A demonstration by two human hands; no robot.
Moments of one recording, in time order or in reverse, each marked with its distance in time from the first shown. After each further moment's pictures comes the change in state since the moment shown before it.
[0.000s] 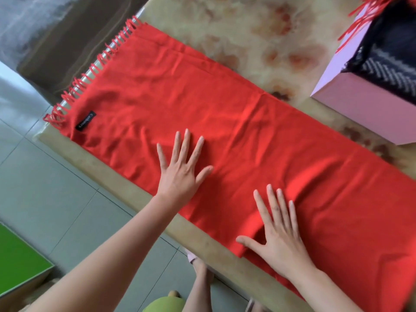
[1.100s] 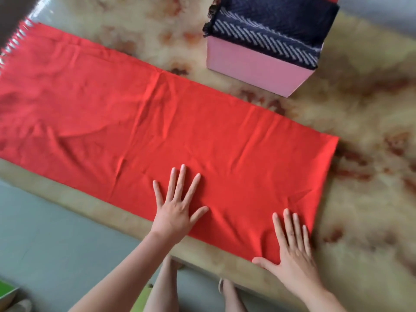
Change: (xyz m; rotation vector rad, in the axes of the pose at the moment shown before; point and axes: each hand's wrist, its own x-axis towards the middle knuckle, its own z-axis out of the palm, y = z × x) left_hand -0.115 0.176 0.052 0.057 -0.195 0.214; right_hand -0.178 0.169 0.063 0.095 -0.081 0.320
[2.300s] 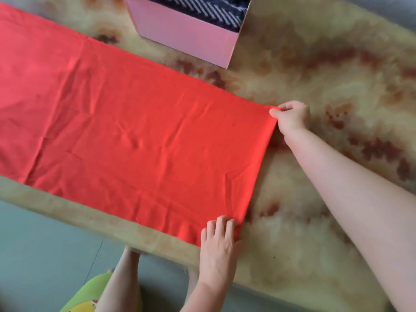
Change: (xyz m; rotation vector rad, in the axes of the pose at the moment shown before) left_hand -0.068 0.261 0.045 -0.321 0.080 0.012; right_hand 0.187 0.125 -0.159 0.918 0.488 0.503
